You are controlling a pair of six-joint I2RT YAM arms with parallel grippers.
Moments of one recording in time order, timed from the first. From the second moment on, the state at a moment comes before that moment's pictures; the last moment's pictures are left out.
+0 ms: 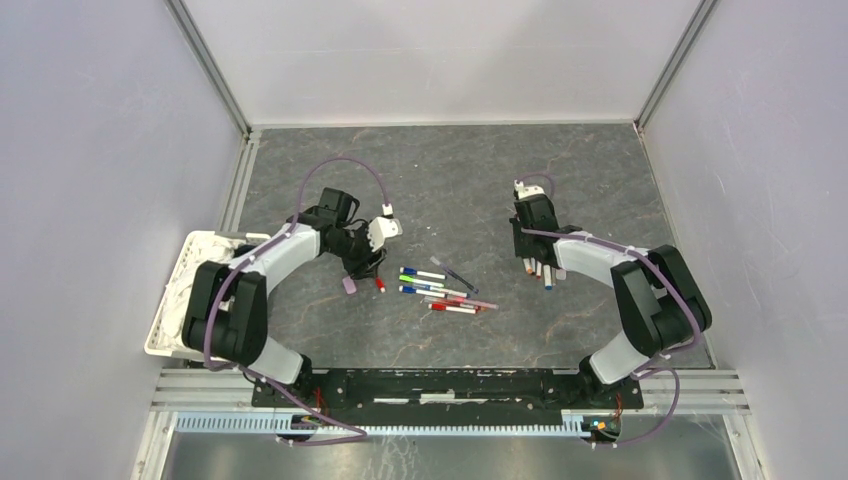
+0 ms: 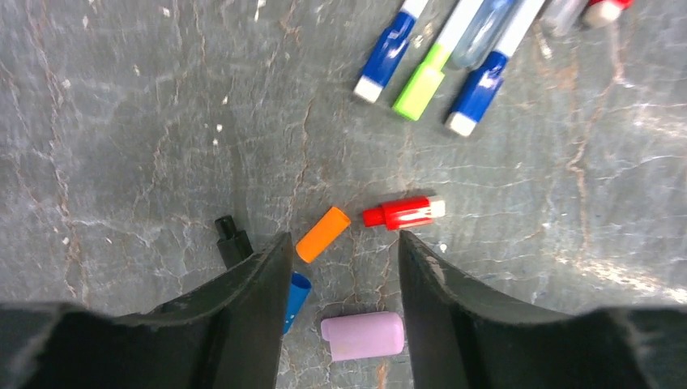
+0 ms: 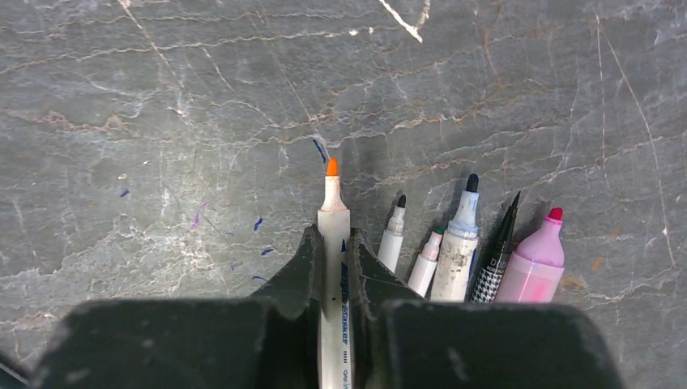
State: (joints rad) left arm -0.28 1.52 0.88 -0.54 0.51 0.86; right arm 0.40 1.58 0.79 -0.11 0.23 0.20
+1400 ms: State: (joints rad) left arm -0.24 1.19 1.23 -0.84 0.54 0.60; right arm 0.75 1.75 0.98 -0.15 -0.07 -0.03
